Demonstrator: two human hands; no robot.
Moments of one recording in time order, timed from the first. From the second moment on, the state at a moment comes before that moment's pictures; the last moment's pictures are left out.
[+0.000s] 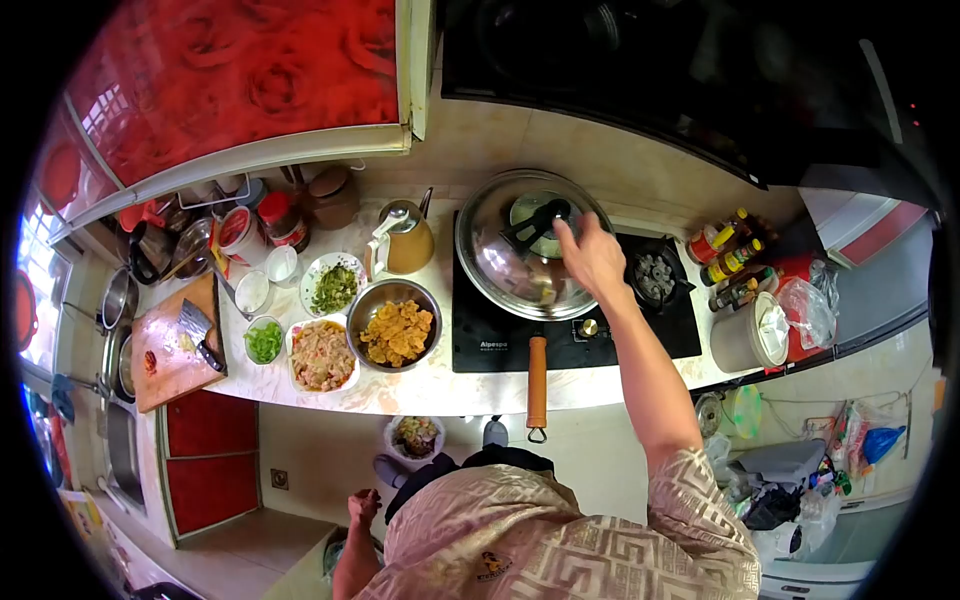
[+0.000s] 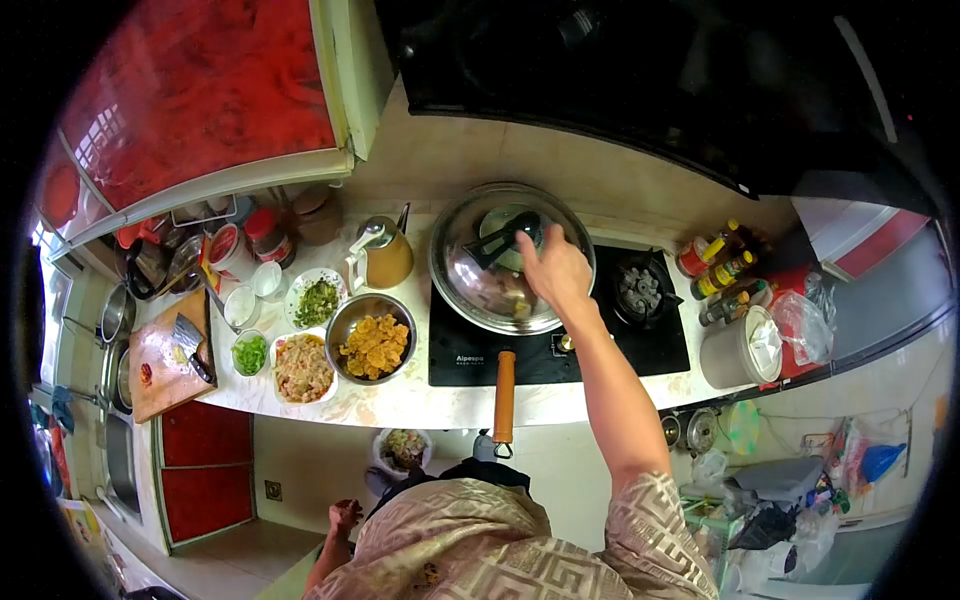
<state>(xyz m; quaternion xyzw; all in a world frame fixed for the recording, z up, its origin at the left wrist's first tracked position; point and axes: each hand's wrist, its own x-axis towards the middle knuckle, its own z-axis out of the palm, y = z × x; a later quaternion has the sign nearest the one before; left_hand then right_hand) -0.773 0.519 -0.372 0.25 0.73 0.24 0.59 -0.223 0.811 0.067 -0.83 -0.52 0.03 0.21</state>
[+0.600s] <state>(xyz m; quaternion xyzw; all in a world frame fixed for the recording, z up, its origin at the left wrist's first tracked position) -0.799 0.454 -0.400 0.17 0.73 0.25 0.61 -0.244 0.873 0.093 -0.83 -0.54 0.12 -0.03</state>
